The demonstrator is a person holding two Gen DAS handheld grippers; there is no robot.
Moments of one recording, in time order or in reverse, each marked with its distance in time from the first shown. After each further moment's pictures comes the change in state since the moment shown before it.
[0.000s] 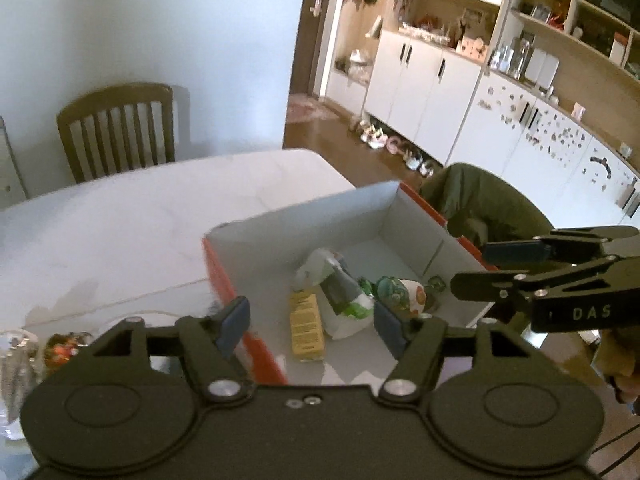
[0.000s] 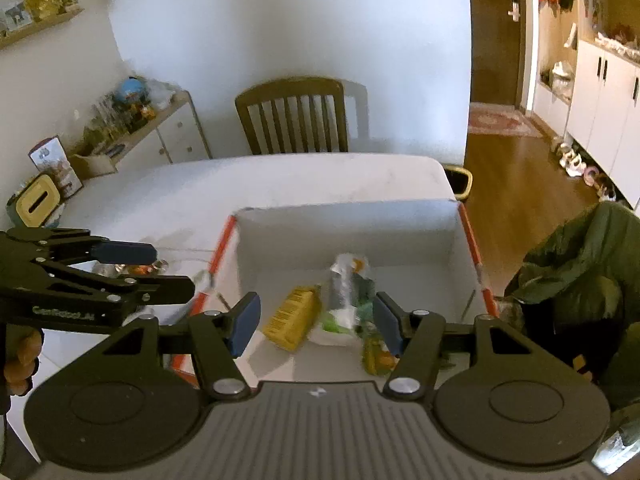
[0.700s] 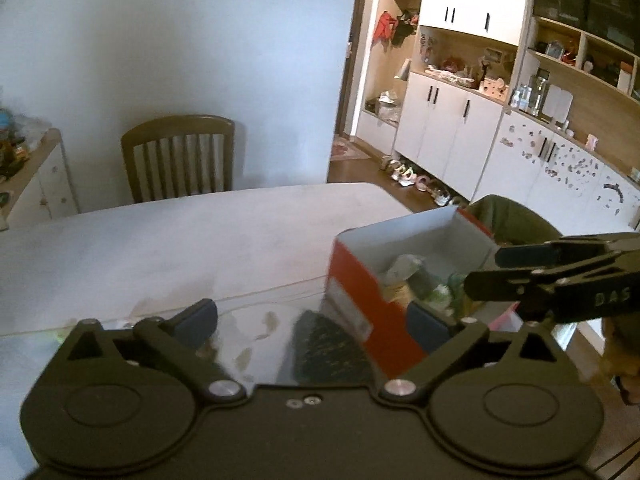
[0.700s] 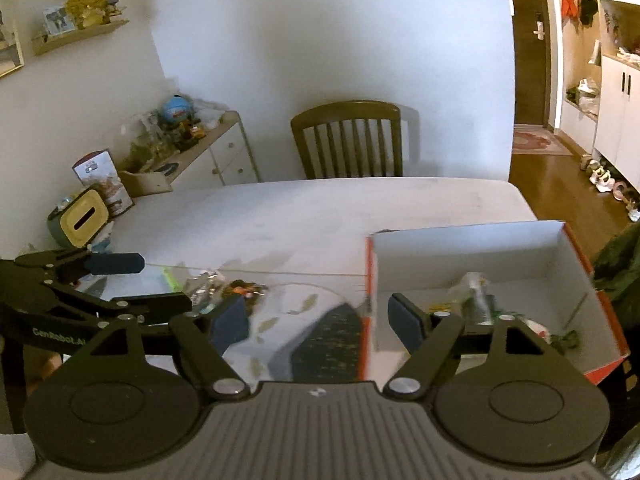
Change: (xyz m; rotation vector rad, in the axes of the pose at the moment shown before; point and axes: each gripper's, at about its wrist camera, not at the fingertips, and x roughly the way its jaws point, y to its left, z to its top) left arm -0.099 0.102 -0.044 -0.022 -0.113 0.071; right arm -0.004 0.139 -0.001 0.002 -0.070 0.078
